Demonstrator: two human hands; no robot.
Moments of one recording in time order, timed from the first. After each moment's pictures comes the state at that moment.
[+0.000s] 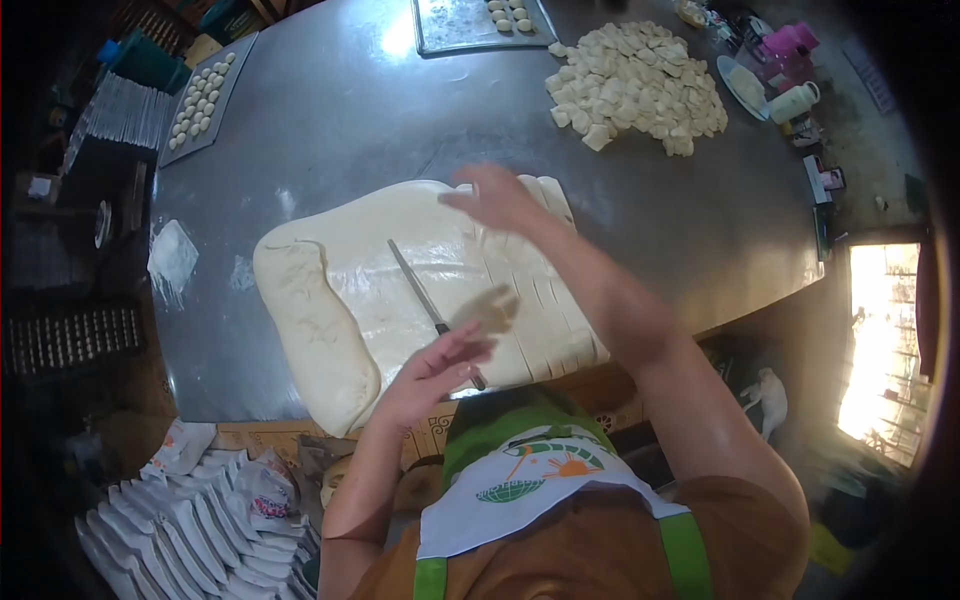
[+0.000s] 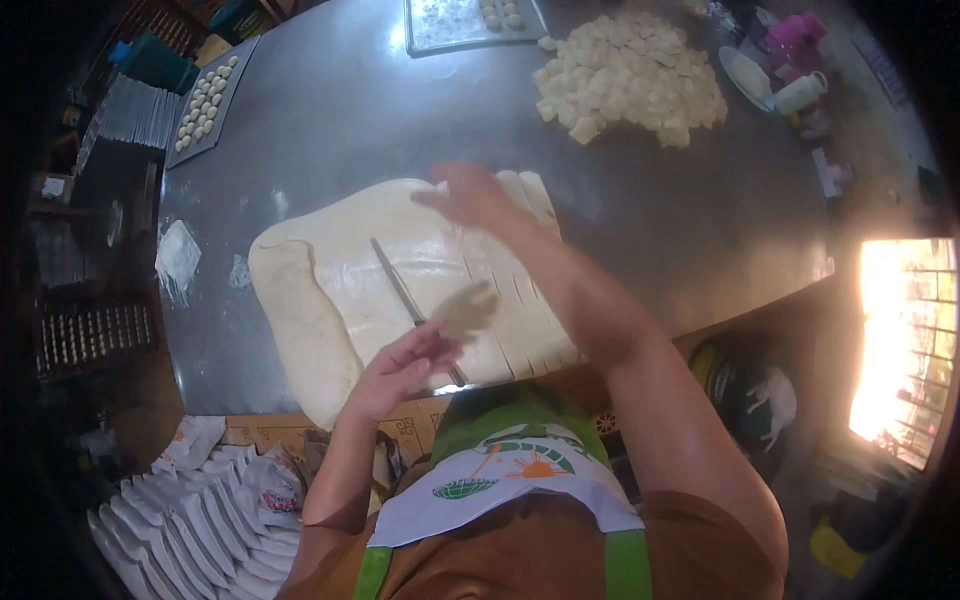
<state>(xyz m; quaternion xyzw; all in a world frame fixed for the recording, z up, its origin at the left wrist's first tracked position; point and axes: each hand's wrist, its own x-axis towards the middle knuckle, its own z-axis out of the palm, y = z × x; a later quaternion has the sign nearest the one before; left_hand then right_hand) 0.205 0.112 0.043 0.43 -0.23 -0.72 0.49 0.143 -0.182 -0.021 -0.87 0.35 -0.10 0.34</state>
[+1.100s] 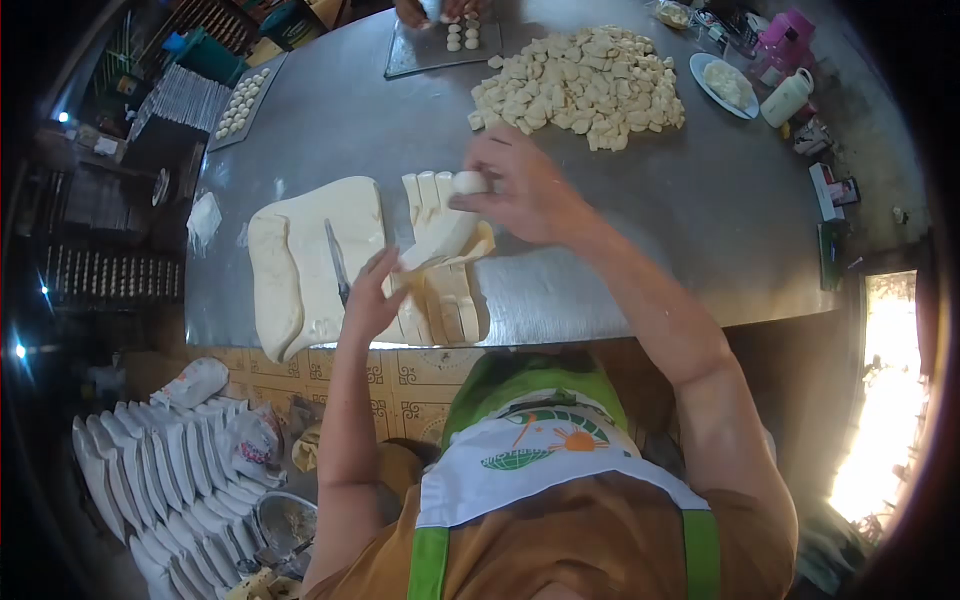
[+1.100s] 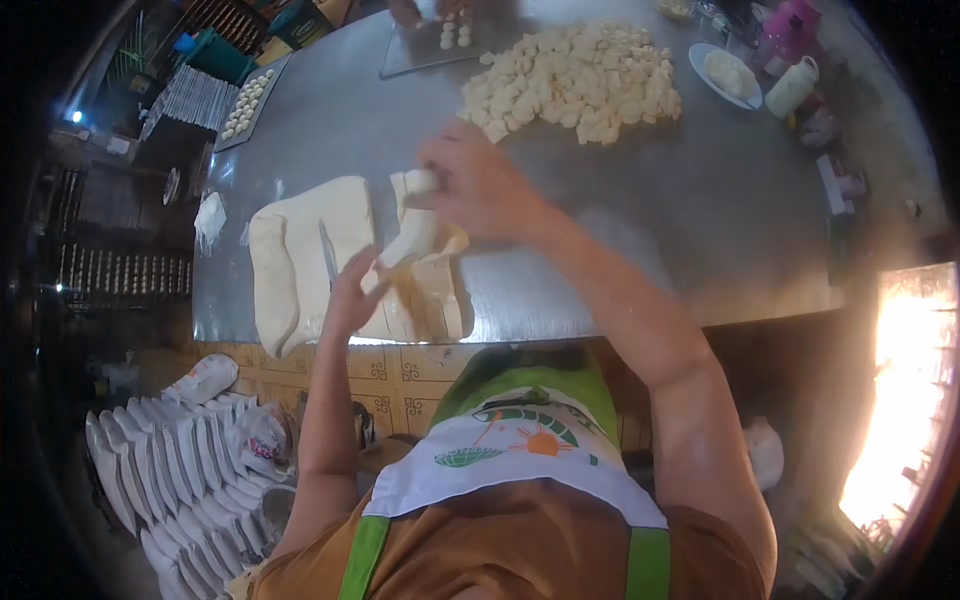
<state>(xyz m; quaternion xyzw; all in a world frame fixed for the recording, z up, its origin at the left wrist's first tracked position) 0.061 0.025 0.032 0.77 -0.58 -0.06 0.28 -0.135 -0.226 0.150 -0.83 0.09 -0.30 0.46</state>
